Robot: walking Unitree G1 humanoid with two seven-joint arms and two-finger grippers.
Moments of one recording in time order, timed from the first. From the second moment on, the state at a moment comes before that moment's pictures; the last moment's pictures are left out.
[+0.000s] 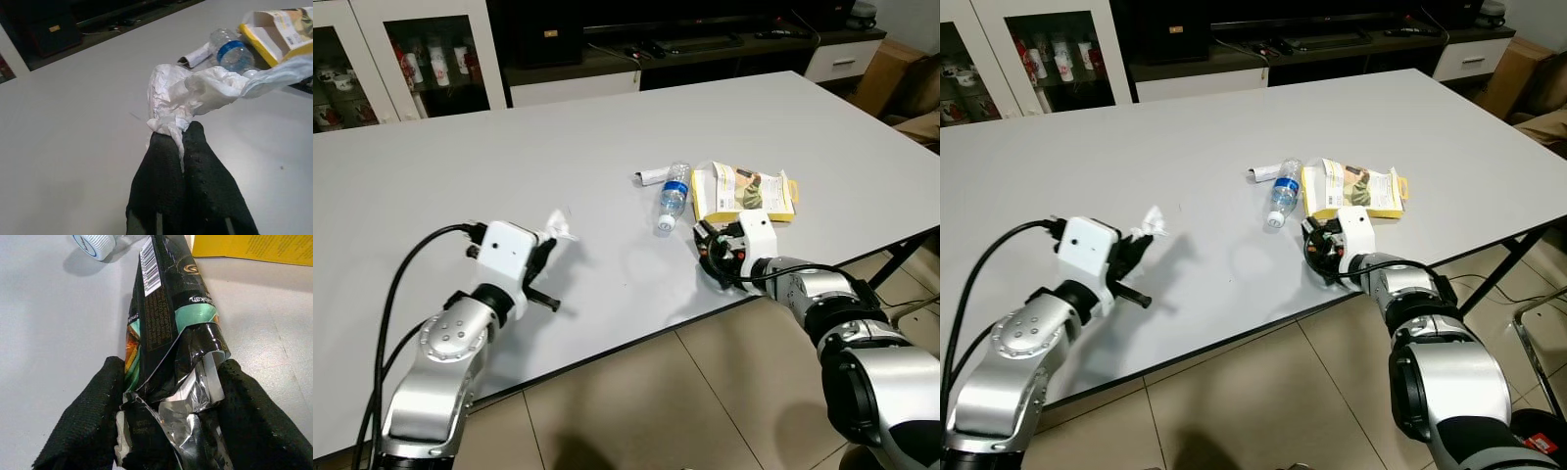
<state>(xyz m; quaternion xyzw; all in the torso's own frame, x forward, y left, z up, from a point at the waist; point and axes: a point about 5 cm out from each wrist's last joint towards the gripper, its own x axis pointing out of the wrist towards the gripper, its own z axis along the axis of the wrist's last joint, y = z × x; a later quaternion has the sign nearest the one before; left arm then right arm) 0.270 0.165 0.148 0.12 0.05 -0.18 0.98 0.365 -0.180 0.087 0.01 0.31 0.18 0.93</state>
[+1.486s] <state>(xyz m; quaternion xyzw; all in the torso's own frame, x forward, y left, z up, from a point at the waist) 0.251 0.153 0.116 0.02 0.09 -0.12 0.99 0.260 -0.161 0.128 0.01 0.00 0.03 1.00</state>
